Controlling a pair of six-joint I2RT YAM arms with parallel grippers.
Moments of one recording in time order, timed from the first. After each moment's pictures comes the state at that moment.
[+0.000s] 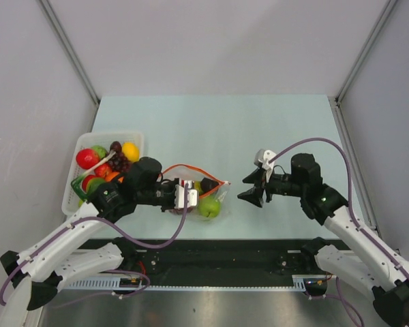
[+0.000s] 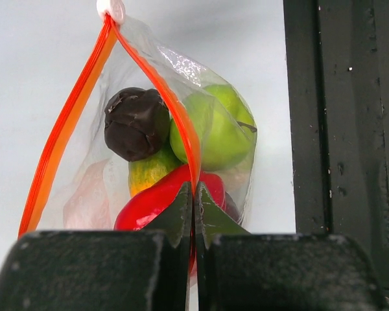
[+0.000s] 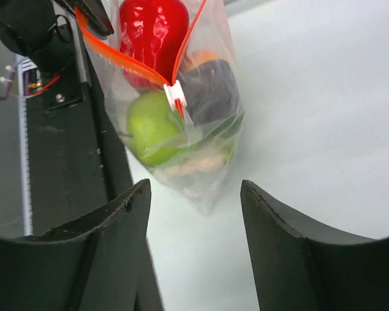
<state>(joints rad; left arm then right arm) -0.81 0.87 0.94 -0.73 0.46 0.73 0.52 0.84 0.75 -0.30 -0.73 -0.17</state>
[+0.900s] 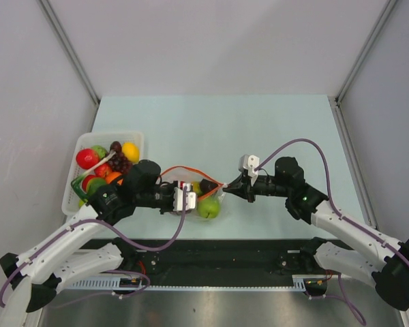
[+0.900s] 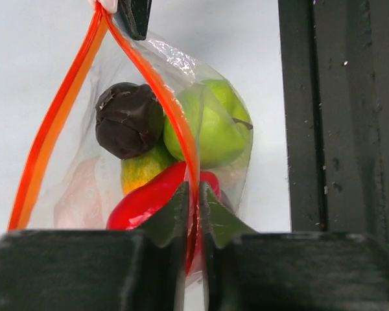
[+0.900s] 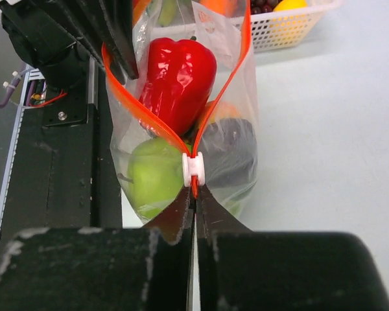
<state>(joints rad) -0.81 0.84 0.91 -0.73 0.46 0.73 0.69 0.96 0.63 0.12 -0.69 -0.17</state>
